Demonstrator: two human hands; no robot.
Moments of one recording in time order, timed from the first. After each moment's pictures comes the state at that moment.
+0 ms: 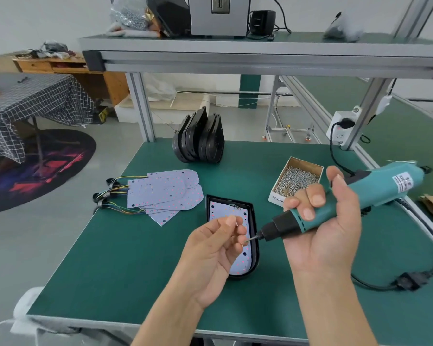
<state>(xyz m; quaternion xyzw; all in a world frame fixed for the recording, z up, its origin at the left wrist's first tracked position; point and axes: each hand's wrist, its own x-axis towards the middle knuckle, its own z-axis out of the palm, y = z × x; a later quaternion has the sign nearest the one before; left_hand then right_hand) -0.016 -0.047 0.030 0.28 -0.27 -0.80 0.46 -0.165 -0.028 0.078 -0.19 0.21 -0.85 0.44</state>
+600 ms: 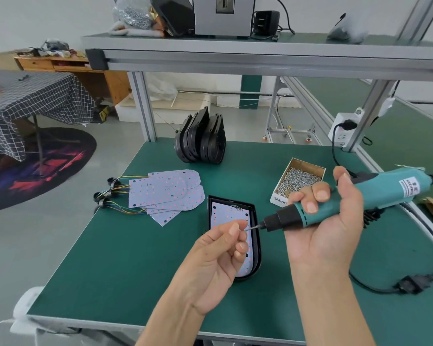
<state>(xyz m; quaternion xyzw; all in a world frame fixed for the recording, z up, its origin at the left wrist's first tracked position) -0.009 -0.046 0.021 0.24 -0.22 -0.84 0.43 -0.161 -0.038 0.080 -0.16 0.21 -0.88 0.40</state>
